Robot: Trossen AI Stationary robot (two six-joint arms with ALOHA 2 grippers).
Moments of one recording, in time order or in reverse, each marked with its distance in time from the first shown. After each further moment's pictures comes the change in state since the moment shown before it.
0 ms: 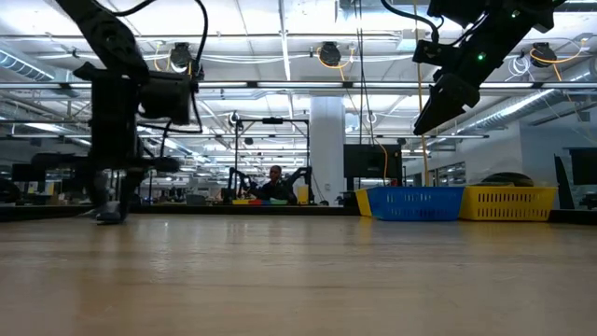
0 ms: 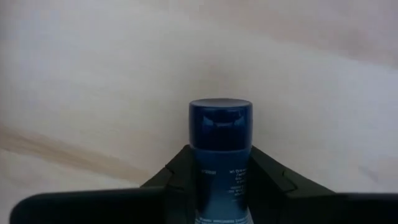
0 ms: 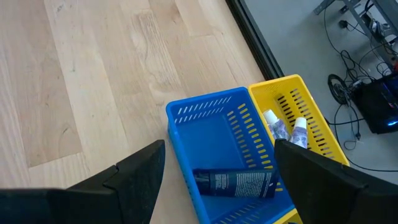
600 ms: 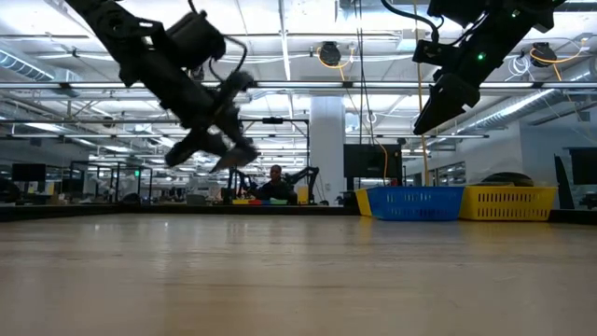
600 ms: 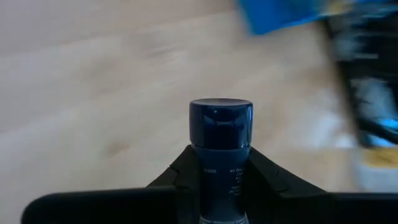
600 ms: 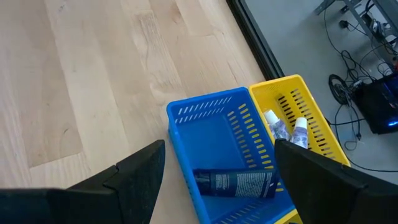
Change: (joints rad) left arm -0.021 -0.002 0.072 0.736 0.247 0.589; right arm 0.000 0.000 0.000 0.000 -0.002 0.000
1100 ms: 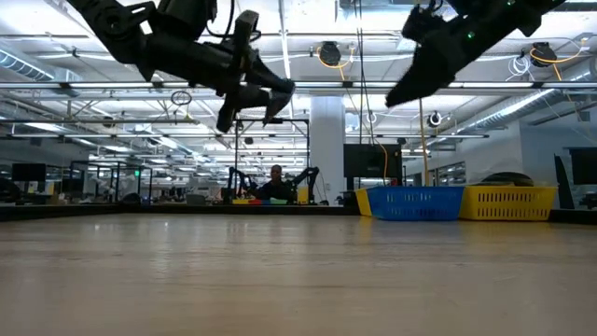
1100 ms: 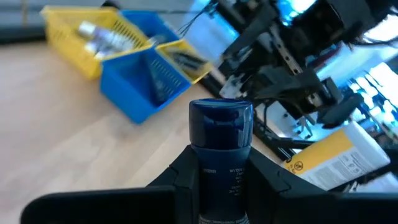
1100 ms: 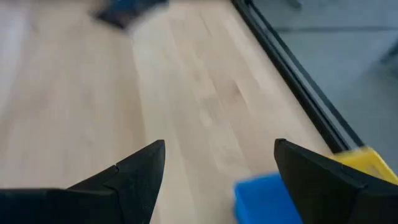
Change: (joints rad) left arm -0.045 0.008 0.002 0.487 0.025 0.285; right arm 0.000 0.000 0.000 0.232 -0.263 0.026
